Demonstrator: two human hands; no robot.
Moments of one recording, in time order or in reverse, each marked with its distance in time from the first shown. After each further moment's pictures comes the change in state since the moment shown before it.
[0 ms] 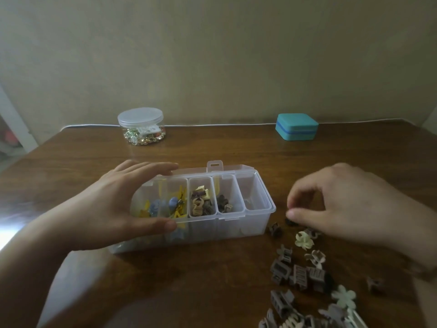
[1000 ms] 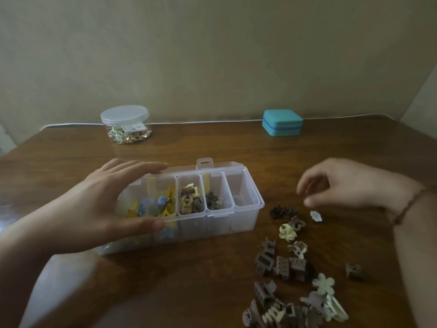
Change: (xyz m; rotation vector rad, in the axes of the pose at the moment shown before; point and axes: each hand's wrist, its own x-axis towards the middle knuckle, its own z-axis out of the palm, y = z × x) left_hand 0.003 0.002 0.005 0.022 -0.003 0.016; right_hand 0.025 0.076 0.006 0.156 -0.224 0.191
